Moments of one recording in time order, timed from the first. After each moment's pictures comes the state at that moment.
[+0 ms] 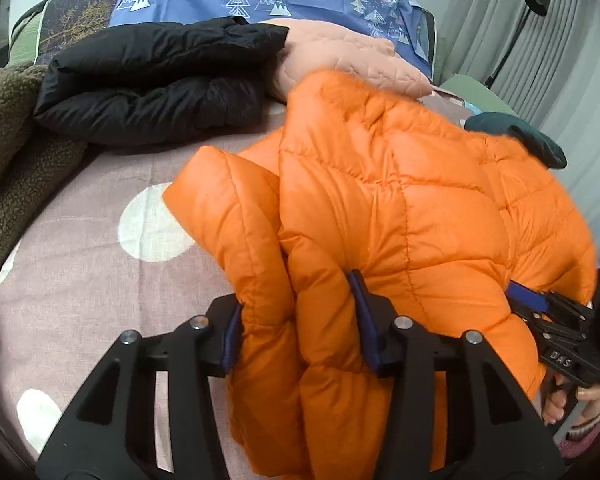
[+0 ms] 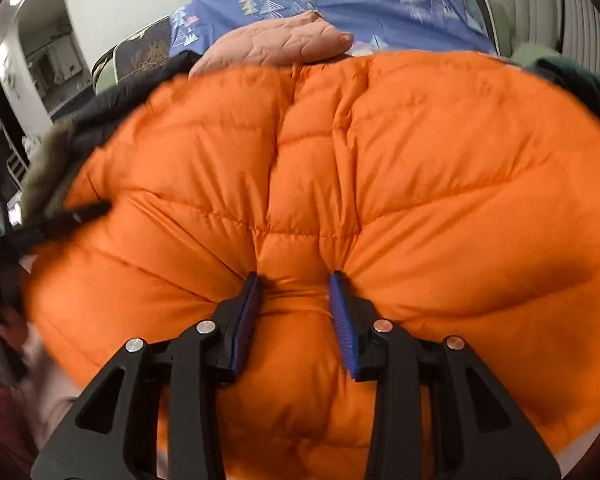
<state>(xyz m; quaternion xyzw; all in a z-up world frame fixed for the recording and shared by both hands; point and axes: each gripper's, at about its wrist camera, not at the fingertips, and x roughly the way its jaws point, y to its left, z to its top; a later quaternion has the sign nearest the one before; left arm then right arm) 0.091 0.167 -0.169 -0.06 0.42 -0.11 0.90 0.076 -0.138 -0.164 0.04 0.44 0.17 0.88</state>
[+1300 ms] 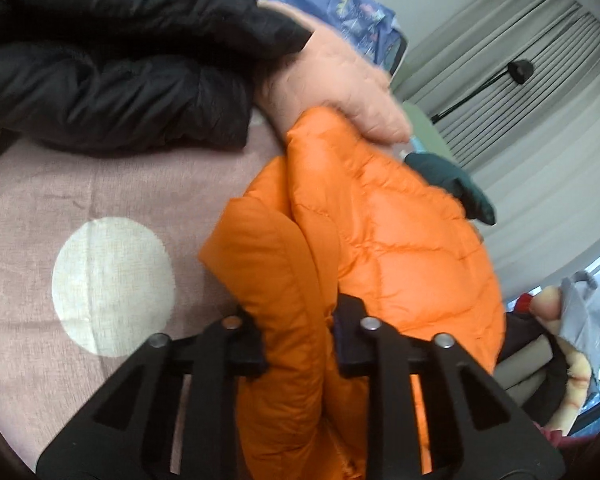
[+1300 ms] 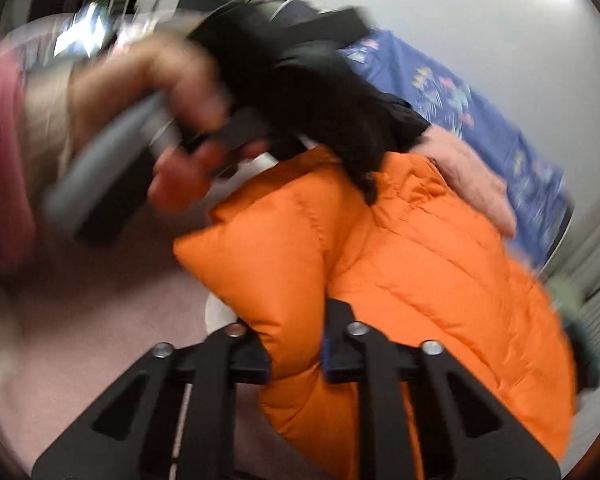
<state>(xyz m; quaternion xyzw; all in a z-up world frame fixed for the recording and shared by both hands) 0.156 0.228 -0.175 -0.24 0.43 -0.26 0.83 0.005 0.038 -0.129 -0.24 0.30 0.29 0.88</state>
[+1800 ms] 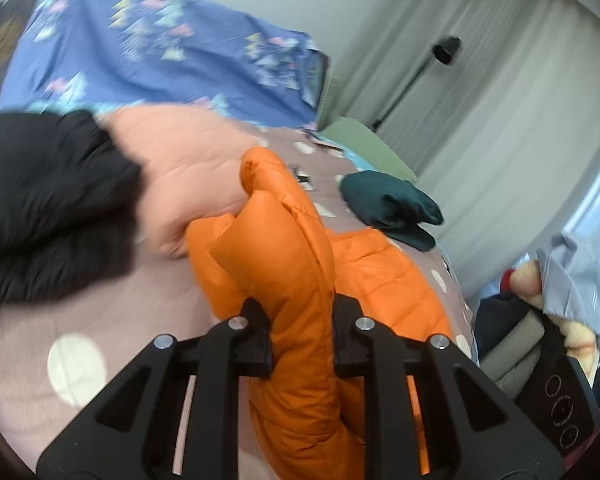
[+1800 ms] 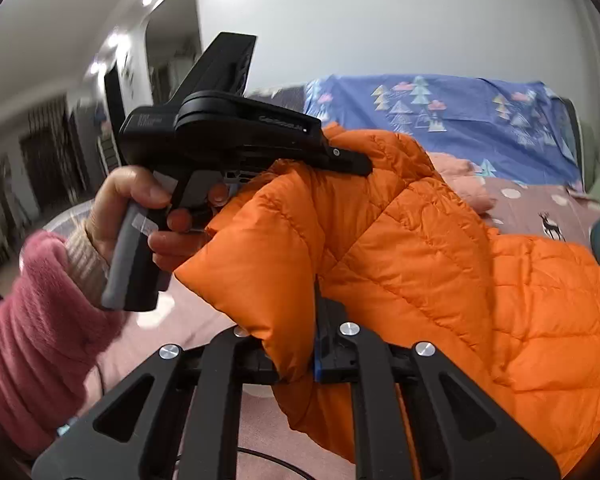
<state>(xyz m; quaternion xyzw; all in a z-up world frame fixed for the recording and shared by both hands) 0.142 0.140 -0.038 -0.13 0.35 -0.33 0.87 0.019 -0.083 -0.048 0.02 0.25 0.34 0.91</state>
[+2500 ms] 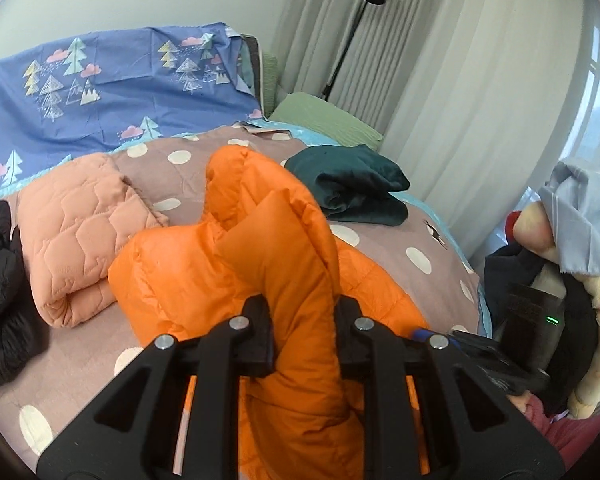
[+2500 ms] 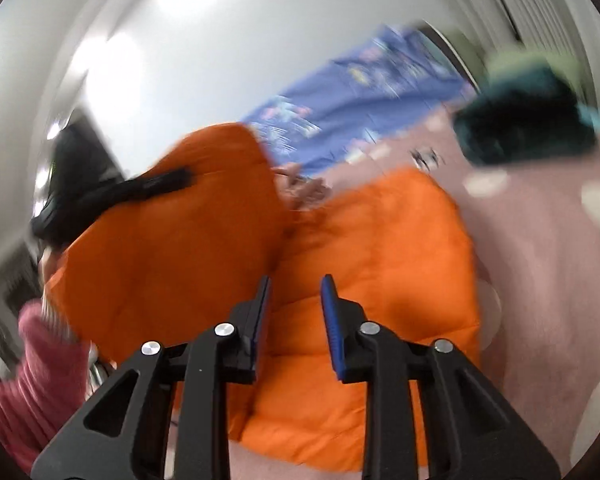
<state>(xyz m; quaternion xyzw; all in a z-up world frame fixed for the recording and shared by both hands) 0.141 -0.025 -0.013 -0.02 0.34 -0.36 0.87 0.059 -0.337 -0.110 0.24 0.31 0.18 0.90</state>
